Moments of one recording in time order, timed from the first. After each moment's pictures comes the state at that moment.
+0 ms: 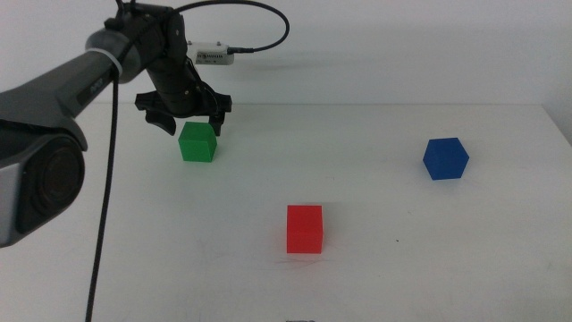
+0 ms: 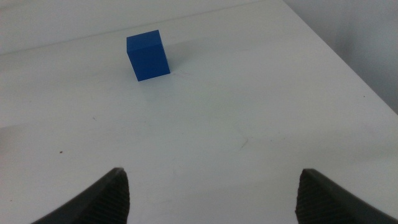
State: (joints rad) left arm -0.20 2.36 -2.16 0.01 1.09 -0.13; right arm -0.03 -0.01 0.03 -0.05 0.39 0.23
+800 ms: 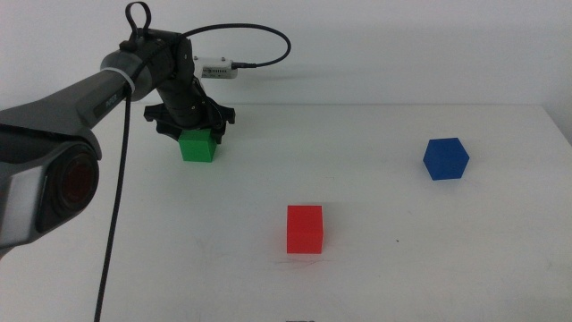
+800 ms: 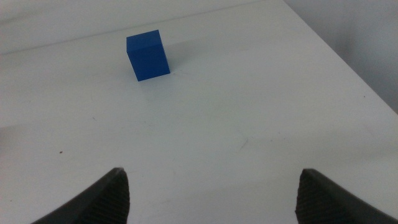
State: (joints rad) left arm -0.20 2.43 -2.16 0.02 0.98 -0.13; right arm -0.03 -0.01 0.03 -0.05 0.39 0.23
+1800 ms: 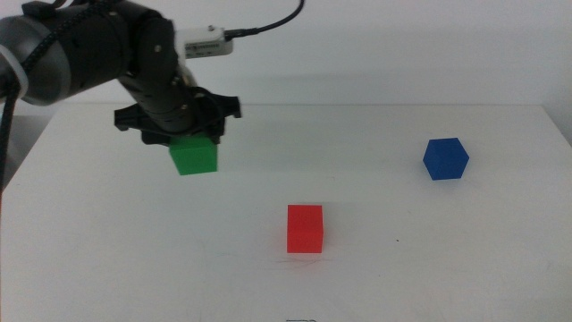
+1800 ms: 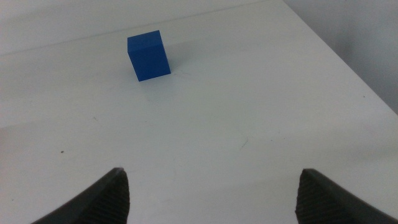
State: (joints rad) left arm -0.38 1.76 -1.44 0.13 0.83 -0.51; right arm -0.03 -0.01 0.03 -0.05 0.39 0.23
